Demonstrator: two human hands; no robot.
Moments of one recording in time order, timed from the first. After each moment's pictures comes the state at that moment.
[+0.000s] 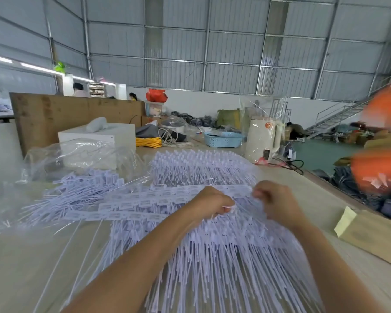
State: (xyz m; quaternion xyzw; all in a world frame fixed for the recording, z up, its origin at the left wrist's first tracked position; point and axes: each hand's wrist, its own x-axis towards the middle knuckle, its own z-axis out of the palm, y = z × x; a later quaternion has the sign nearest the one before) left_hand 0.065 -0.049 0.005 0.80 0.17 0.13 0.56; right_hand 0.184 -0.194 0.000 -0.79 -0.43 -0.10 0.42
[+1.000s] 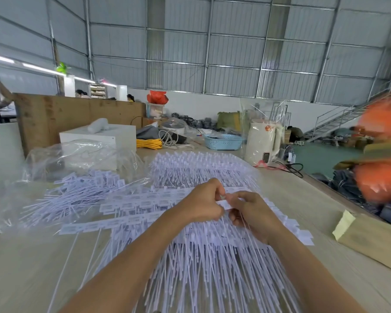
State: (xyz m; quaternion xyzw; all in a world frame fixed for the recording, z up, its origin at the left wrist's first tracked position) left_hand 0.049 -0.042 0.013 0.91 0.11 0.16 0.35; right_hand 0.135 -0.160 -0.006 -0.67 -0.33 0.21 0.63
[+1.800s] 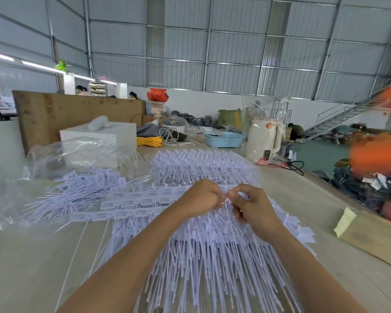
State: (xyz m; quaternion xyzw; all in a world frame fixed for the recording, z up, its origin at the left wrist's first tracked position) left_hand 0.053 -0.033 0.010 0.89 0.11 0.18 0.40; right_hand 0.140 -0.160 -0.014 -0.66 -0.41 0.08 0.63
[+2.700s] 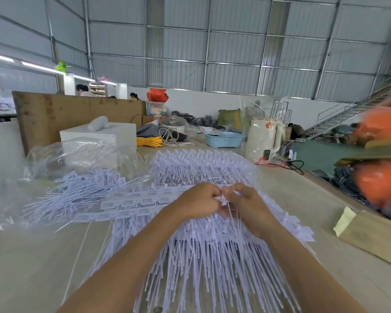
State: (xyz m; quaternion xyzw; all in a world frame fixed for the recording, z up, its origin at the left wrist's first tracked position) left_hand 0.052 -0.032 0.010 0.94 0.12 0.13 0.30; right_hand 0.134 -0.148 -0.008 -0.64 -0.35 0.18 0.66
